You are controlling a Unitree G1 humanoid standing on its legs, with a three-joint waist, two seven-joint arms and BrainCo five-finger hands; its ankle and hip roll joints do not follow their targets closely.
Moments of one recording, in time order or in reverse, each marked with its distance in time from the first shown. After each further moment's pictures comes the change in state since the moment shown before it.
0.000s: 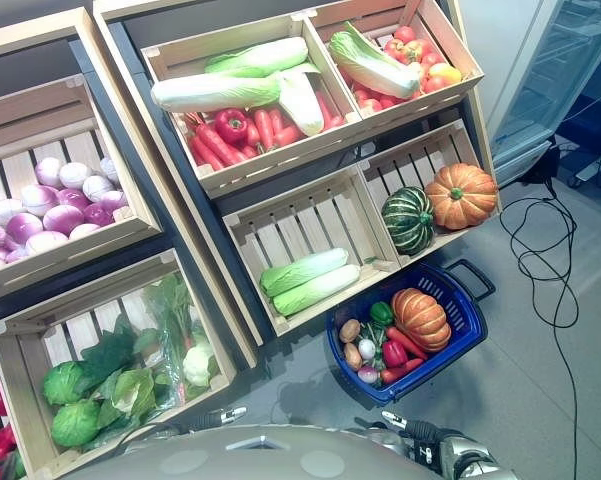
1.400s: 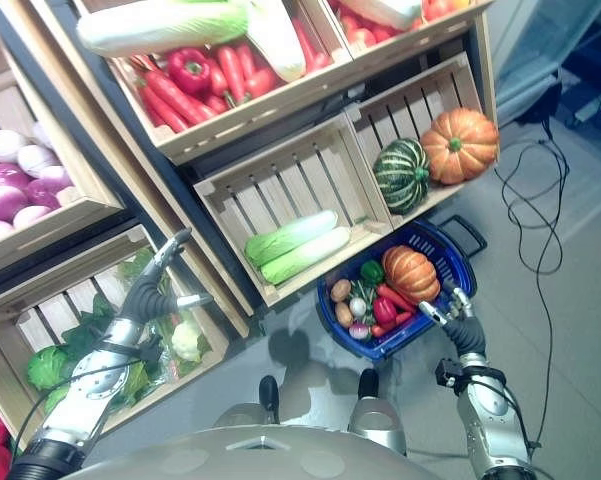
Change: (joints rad) left arm 0.196 0.355 0.074 -1.105 0.397 -0.709 0.434; right arm 0.285 -0.133 -0.160 -1.024 0.148 -0.472 -0.366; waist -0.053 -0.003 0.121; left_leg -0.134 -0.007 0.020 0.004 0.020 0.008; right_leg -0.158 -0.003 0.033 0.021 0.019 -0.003
